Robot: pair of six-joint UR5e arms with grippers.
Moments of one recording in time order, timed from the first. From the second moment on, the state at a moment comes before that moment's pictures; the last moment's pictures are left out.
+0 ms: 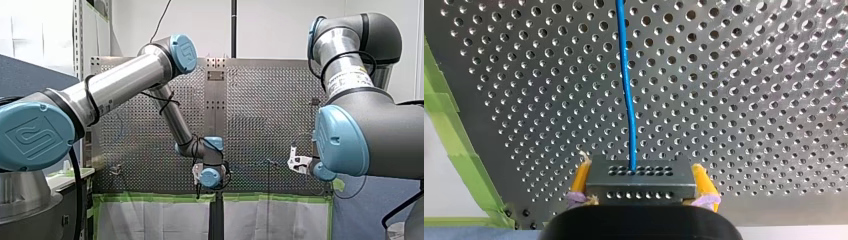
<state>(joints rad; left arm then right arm) -0.66 -2.58 -1.53 -2.22 -1.95 -1.67 1.65 -0.72 1.80 -0.98 1.40 1.68</state>
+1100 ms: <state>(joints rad) -0.66 -2.57 -1.53 -2.22 -1.93 -1.67 1.65 -0.72 1.80 -0.99 1.42 1.68</state>
